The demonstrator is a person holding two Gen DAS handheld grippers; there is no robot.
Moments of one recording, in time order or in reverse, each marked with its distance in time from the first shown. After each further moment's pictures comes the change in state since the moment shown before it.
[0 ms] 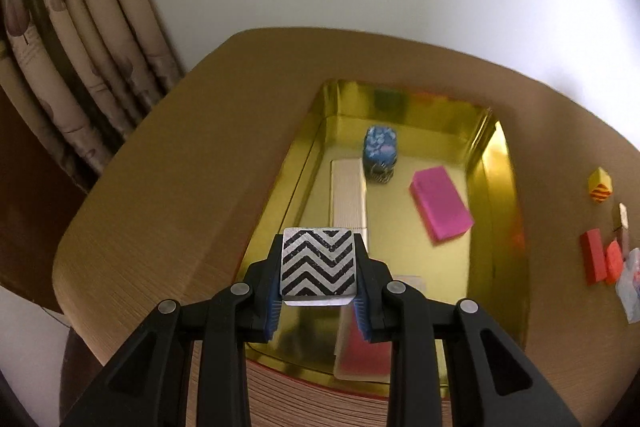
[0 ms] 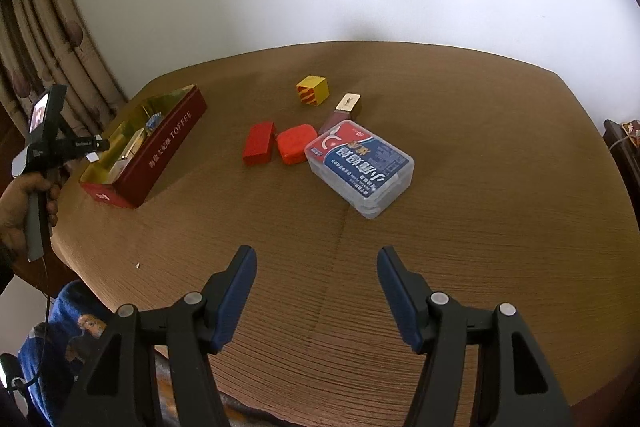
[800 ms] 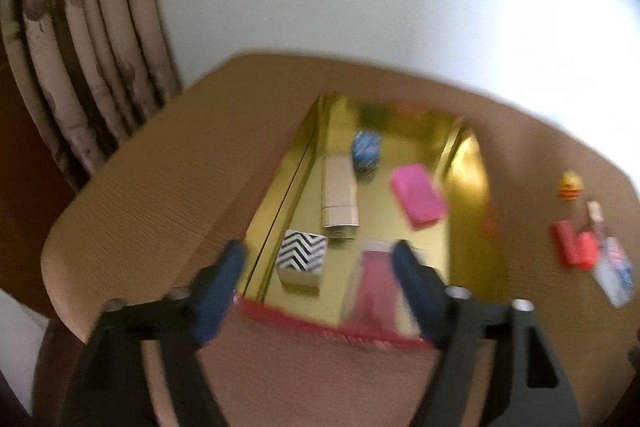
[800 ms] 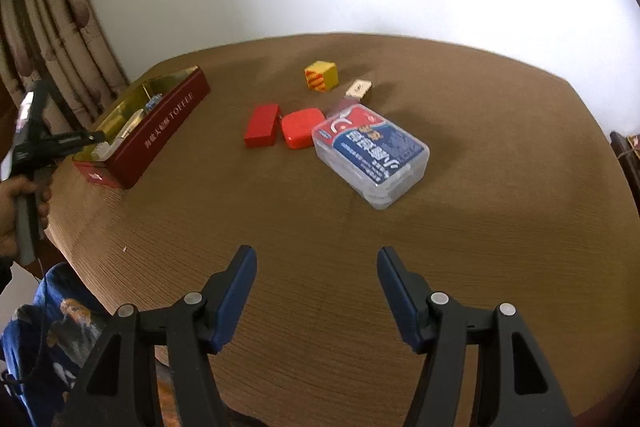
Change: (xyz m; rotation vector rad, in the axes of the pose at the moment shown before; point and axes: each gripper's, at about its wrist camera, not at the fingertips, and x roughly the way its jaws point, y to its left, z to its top) left arm -0.056 0.026 -0.052 -0.044 -0.192 -0.108; right arm 0.015 0.007 -0.010 -0.062 -0.010 -0.010
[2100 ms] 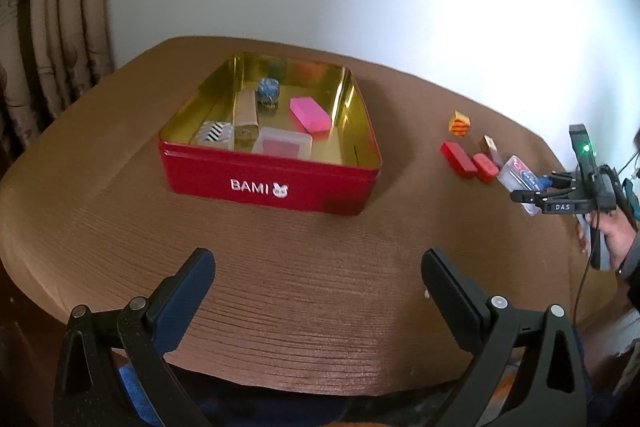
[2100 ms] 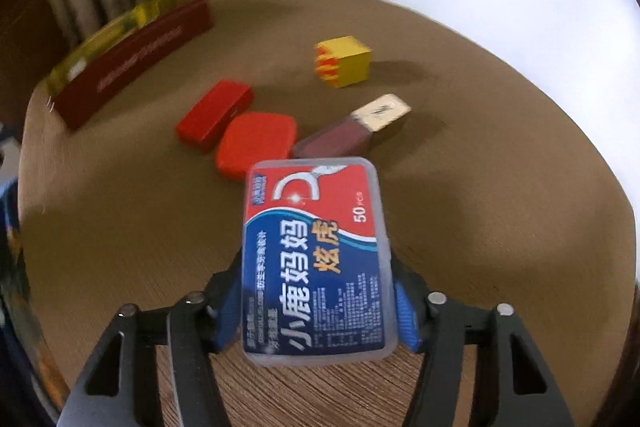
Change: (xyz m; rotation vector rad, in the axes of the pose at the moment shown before) left arm -0.043 -0.013 -0.083 0.036 0.021 -0.289; right arm 0.117 -0.035 0.083 -0.375 0.176 0.053
